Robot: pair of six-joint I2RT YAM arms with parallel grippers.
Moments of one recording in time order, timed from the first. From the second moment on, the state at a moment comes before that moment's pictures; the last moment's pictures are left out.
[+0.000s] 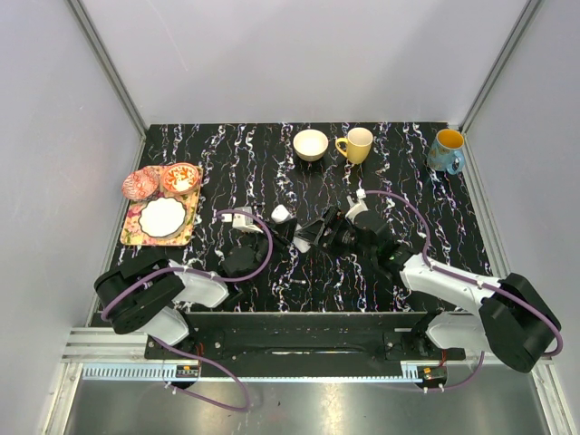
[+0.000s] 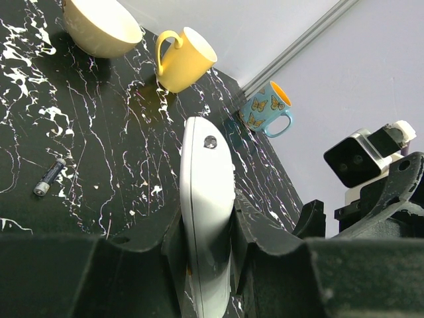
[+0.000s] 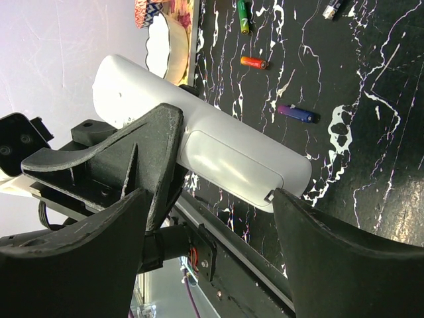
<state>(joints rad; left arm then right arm) -0.94 1.50 0.33 1.27 -0.49 -0.72 0.73 1.22 0.56 0.33 -0.18 1.13</state>
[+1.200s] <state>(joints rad) -0.97 1.50 0.33 1.28 -0.55 -0.68 0.72 1.21 0.56 0.34 -0.20 1.14</state>
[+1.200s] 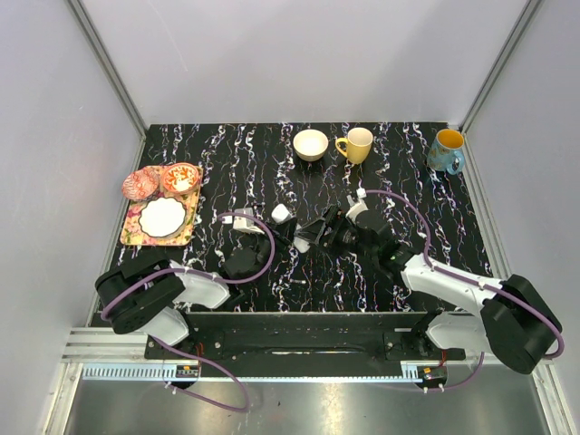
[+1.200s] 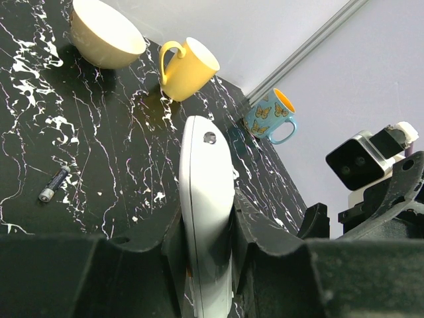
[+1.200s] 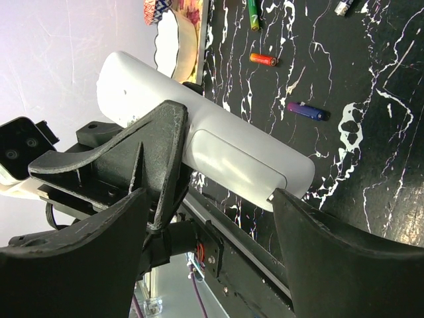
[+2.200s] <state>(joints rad) -0.97 1.48 0.34 1.26 -0.56 -0.68 0.72 1.18 0.54 0.35 -0.20 1.14</state>
